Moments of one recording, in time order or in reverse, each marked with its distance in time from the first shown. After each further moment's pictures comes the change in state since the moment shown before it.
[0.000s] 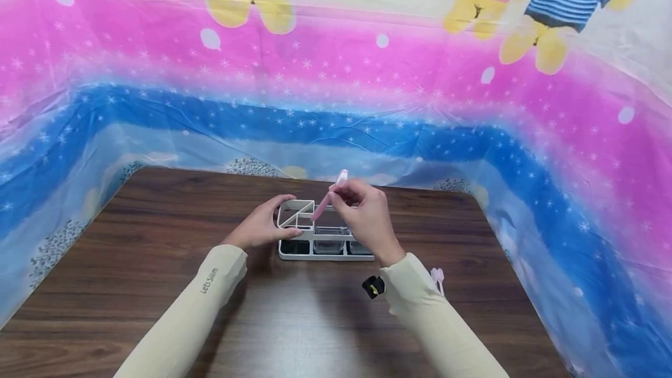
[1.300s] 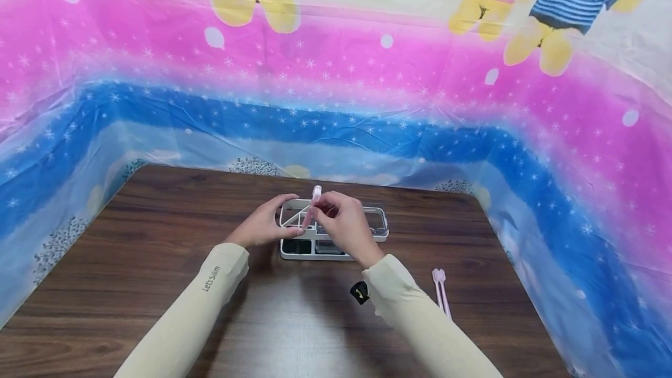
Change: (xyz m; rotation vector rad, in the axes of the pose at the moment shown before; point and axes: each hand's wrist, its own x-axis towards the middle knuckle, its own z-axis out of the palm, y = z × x) left_hand -0.001 0.001 -0.001 0.006 -0.004 -0.008; right_hand -0.005 0.011 0.038 -0.111 -0.171 0.095
